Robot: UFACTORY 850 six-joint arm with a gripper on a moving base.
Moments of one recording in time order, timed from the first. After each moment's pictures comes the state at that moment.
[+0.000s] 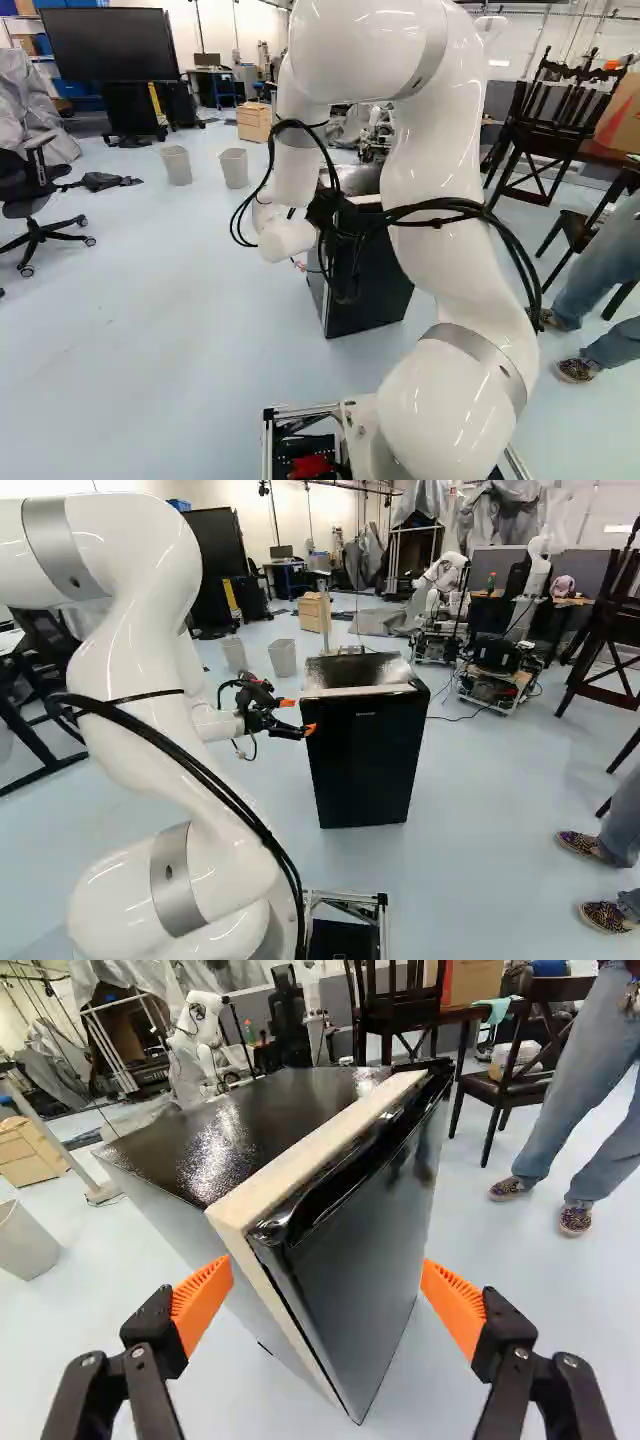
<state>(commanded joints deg) 30.0 -28.5 -38.1 77.6 69.3 0.0</state>
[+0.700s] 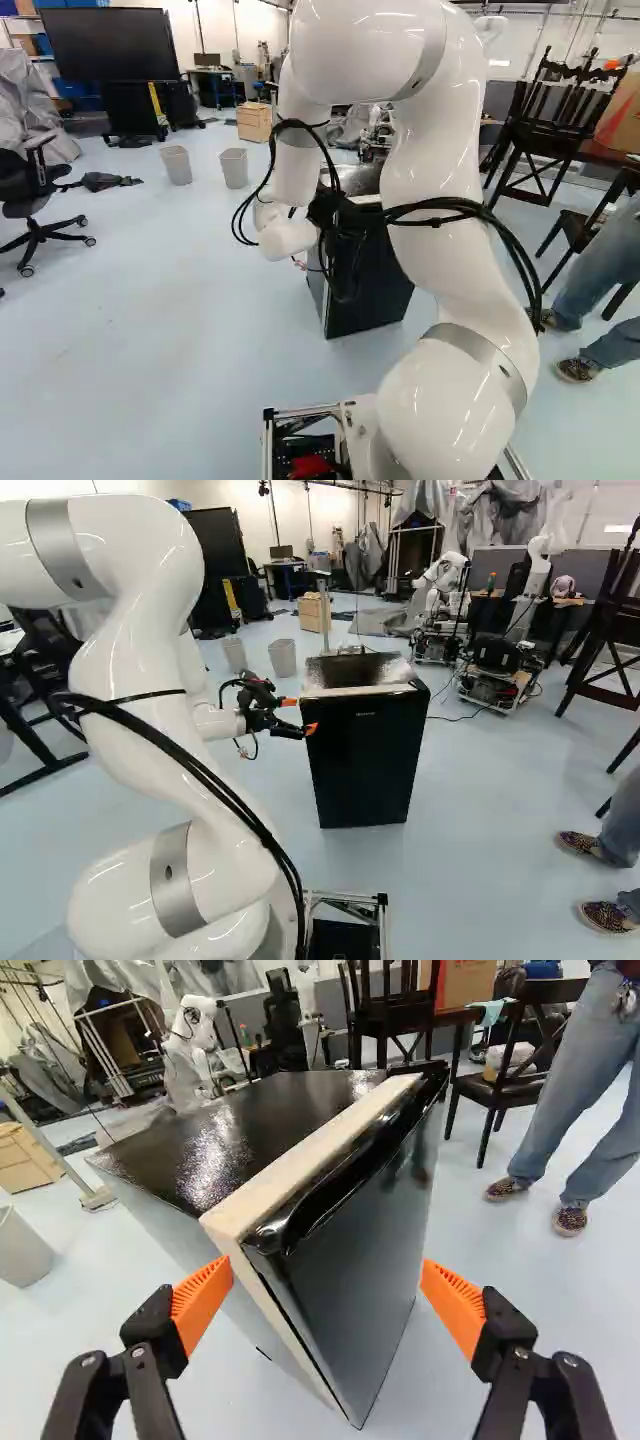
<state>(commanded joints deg) 29.2 -28.9 -38.8 77.8 69.5 0.0</state>
